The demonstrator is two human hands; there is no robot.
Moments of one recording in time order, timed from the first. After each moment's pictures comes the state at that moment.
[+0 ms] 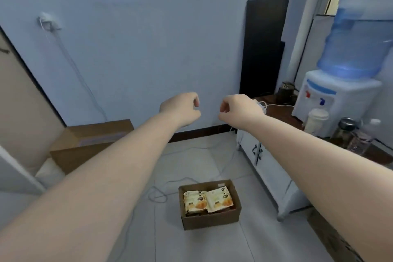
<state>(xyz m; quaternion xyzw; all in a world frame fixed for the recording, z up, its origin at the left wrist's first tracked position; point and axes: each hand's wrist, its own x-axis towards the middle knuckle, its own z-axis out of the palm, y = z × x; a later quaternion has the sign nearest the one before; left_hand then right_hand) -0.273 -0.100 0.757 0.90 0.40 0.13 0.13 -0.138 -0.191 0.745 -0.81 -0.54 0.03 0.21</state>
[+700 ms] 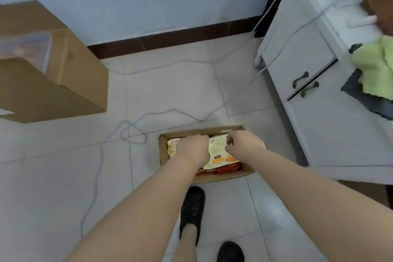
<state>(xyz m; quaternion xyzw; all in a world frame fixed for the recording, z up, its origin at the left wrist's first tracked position) -0.090 0.120 0.217 0.86 0.39 -0.27 0.22 0.035 0.053 0.211 -0.82 -0.42 0.37 -0.05</state>
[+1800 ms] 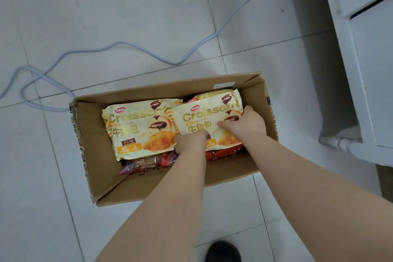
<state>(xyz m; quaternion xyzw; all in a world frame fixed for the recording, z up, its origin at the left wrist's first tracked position) -0.018 0.095 -0.179 0.15 0.80 -0.09 0.58 0.091 0.052 -0.148 -0.90 -0.12 0.41 0.05</state>
